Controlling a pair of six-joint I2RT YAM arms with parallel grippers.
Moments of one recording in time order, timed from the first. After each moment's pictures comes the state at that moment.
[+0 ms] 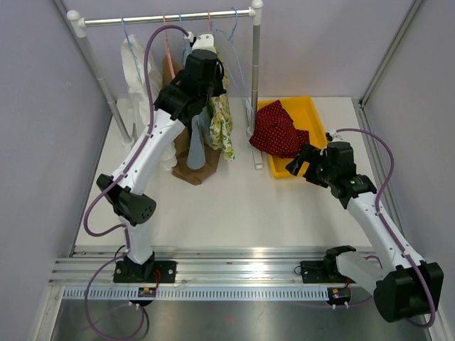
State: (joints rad) left arm -0.59 1.87 2.27 -0.74 -0.40 -0.36; right arm 0.20 1.02 0.81 -0.44 -0.15 0.57
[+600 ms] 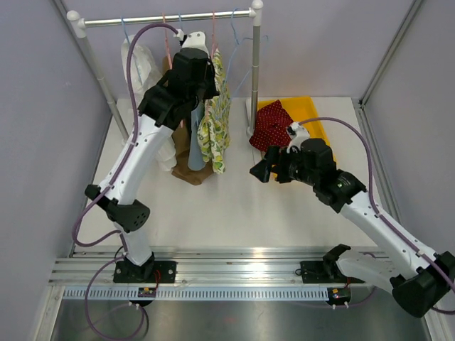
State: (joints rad) left arm -0.61 1.83 2.32 -0.87 -0.39 -0.37; right arm 0.52 1.02 0.93 -0.38 -0.20 0.55
